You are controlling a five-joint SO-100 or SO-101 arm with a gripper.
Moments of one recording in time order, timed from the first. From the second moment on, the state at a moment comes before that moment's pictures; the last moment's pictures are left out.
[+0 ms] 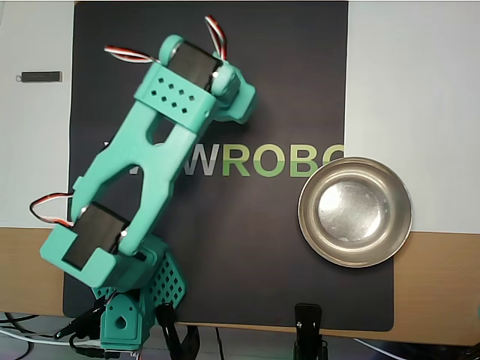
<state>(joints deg) 27.4 74.6 76.6 82.9 -95.3</state>
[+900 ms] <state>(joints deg) 27.5 67.8 71.8 82.6 -95.3</state>
